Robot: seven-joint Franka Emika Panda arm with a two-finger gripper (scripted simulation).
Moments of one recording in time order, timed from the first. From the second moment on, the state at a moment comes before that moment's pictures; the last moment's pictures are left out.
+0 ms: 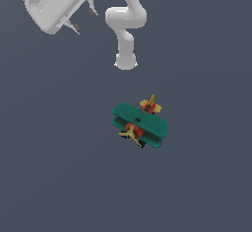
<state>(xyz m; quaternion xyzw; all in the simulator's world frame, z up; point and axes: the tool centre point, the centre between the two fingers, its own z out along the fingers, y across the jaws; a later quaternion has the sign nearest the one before) -0.075 -0.105 0.483 -0.91 -0.07 -0.26 0.32</state>
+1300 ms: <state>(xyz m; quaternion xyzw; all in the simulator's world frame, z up) -0.056 -0.126 0.397 -0.85 -0.06 -0.27 0.46</state>
